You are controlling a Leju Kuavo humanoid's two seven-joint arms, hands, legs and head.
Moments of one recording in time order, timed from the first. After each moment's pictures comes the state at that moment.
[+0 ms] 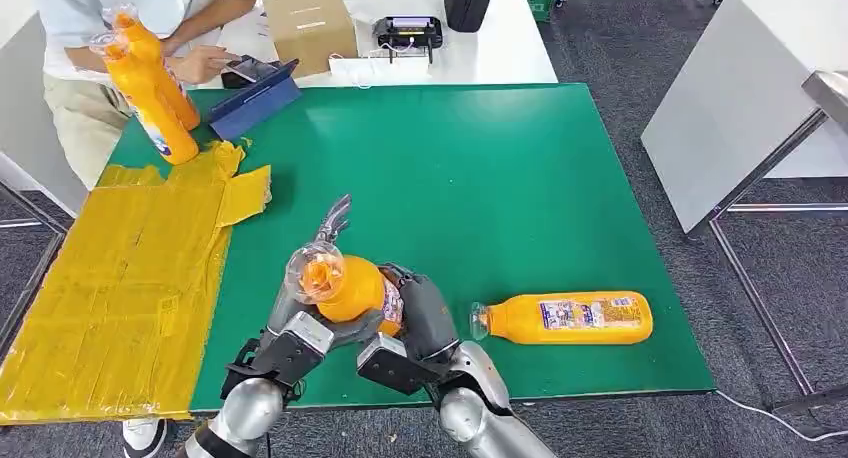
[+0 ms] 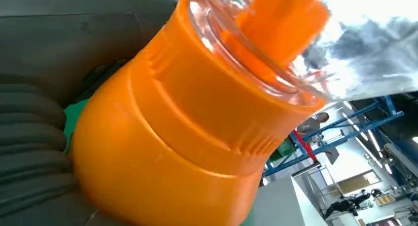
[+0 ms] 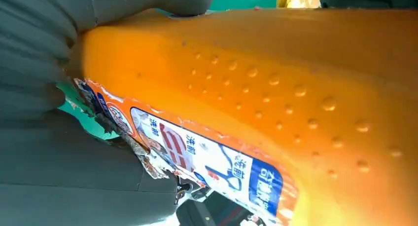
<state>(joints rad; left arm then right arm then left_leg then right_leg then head) -0.17 -0.03 -0.53 -1.51 -0.42 0.30 -0.28 -0.23 0.16 0.67 -1.14 0.53 -0.36 -0.33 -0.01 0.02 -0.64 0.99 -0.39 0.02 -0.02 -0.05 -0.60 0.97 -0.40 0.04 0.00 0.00</state>
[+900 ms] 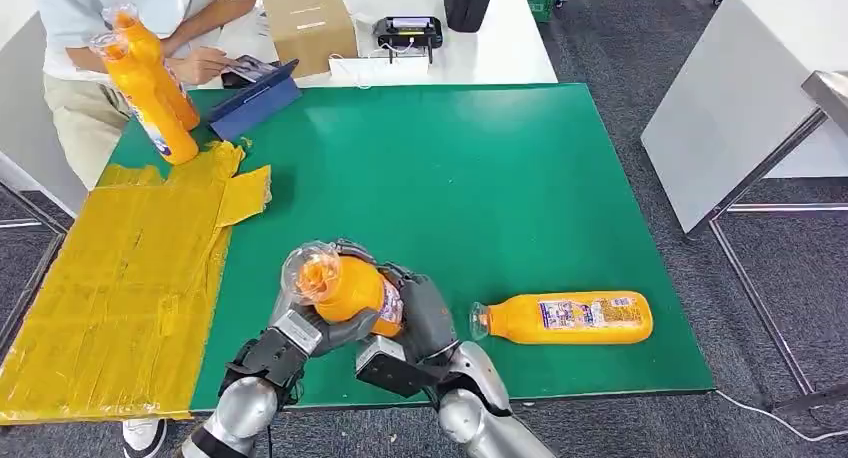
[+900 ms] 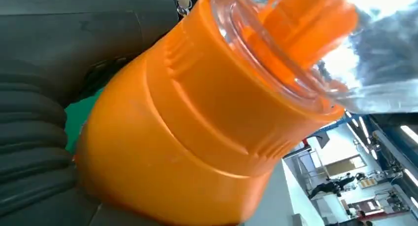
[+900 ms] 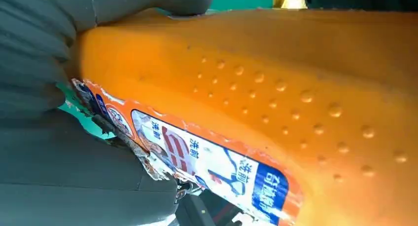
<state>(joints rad) -0.17 -0.03 -0.53 -1.51 -0.33 0.22 -0.30 -0.23 0.17 0.67 -1.14 0.55 -0.40 -0.34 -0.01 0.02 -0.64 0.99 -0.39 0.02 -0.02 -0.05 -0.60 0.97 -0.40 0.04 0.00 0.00</state>
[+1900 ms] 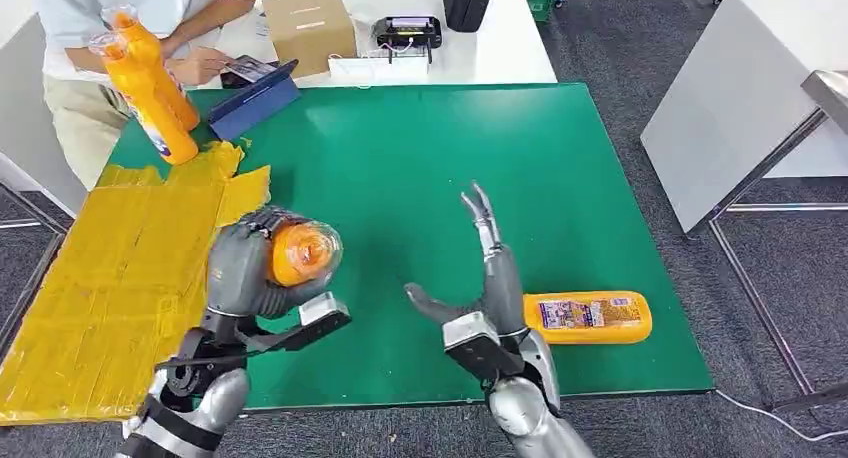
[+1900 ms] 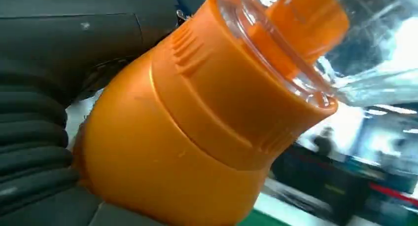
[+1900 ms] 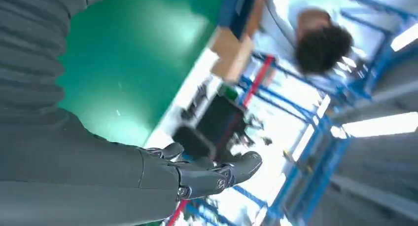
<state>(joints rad) -0.20 0.07 -0.37 -1.55 -1.35 0.50 0.06 -0.11 0.10 0.46 -1.54 0.45 -0.42 -0.37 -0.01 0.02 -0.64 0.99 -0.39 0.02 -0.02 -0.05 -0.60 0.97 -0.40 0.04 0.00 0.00</state>
